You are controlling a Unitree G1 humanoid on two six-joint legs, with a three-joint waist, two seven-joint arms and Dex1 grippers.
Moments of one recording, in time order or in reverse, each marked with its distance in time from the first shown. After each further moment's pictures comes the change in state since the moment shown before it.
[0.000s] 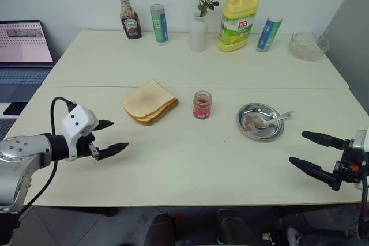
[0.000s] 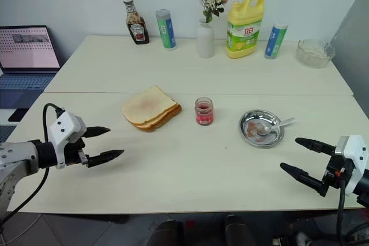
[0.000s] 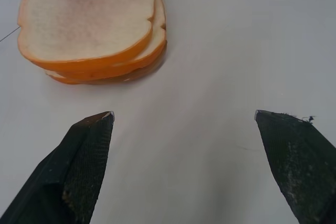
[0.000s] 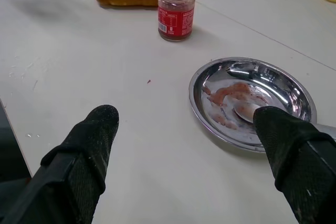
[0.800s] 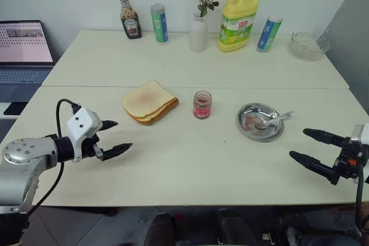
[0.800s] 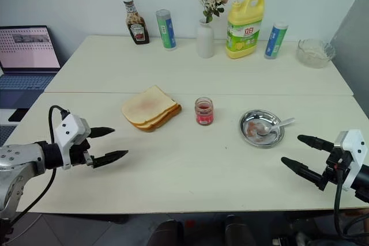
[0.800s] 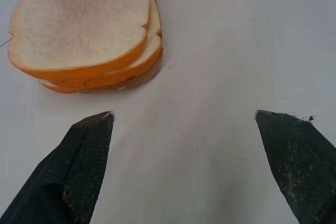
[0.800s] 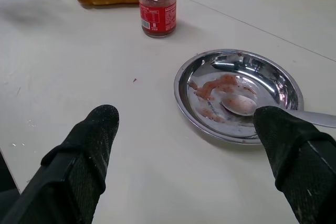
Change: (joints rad) left arm -0.011 -0.068 -0.004 0.021 0.034 -0.047 0.000; right arm -0.046 0.006 0.009 0.004 -0.001 0.097 -0.046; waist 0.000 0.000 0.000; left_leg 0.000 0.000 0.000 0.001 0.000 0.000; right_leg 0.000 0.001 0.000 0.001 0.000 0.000
